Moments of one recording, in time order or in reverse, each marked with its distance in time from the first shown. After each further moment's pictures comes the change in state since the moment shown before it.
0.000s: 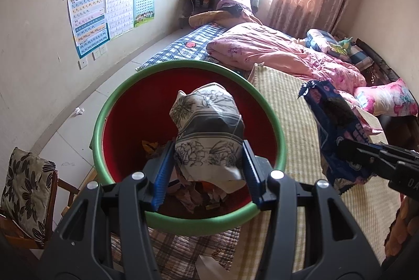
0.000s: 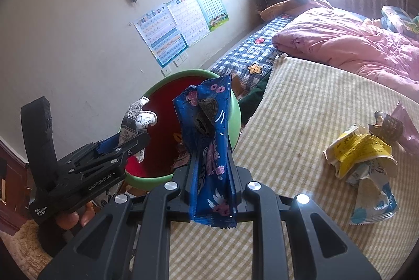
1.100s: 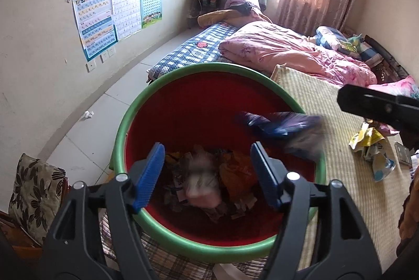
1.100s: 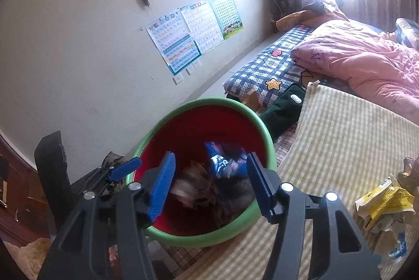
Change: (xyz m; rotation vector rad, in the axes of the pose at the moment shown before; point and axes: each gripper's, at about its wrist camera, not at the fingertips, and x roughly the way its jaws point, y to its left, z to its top) left arm 0.020 0.028 0.008 0.015 0.003 0.054; right arm 0.041 0.028 0.050 -0.045 -0.038 0.055
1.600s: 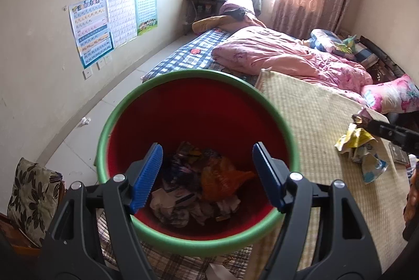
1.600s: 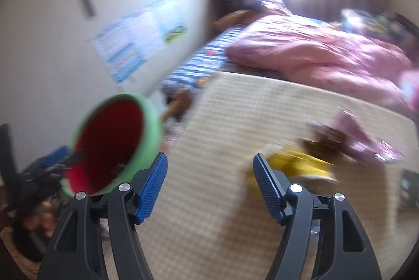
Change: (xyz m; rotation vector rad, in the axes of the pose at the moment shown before) left arm -0.014 -0.032 -0.003 0.029 -0.044 -0.015; right arm -0.070 -0.107 -0.047 0.130 -0.026 -0.320
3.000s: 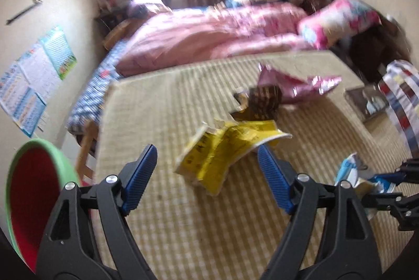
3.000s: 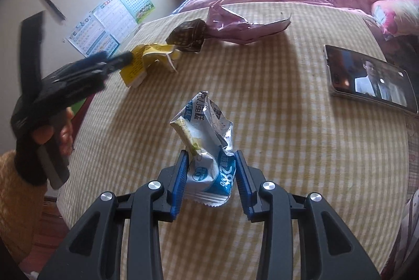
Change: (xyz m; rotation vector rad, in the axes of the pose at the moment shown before) left arm 0.080 -0.256 0.001 0.454 0.108 -0.228; right arm -0.062 -0.156 -0.107 0.166 0.183 0.040
